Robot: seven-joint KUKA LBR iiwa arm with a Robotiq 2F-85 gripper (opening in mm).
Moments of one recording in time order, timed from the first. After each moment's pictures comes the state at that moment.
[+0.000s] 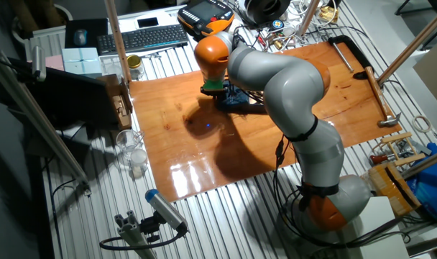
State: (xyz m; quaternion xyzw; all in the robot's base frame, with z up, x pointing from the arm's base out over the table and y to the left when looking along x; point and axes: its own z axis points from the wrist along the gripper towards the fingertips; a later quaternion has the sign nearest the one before) arm 0.669 0.162 0.037 0.15 0.98 -0.07 0.06
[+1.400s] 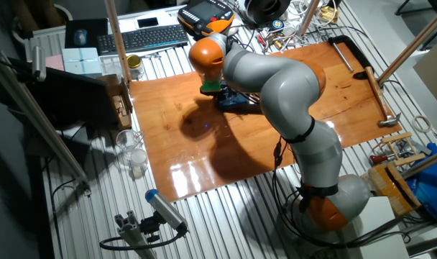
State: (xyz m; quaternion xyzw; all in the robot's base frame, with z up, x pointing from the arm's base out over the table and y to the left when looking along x) arm 0.668 0.159 0.039 0.13 0.98 -0.11 0.07
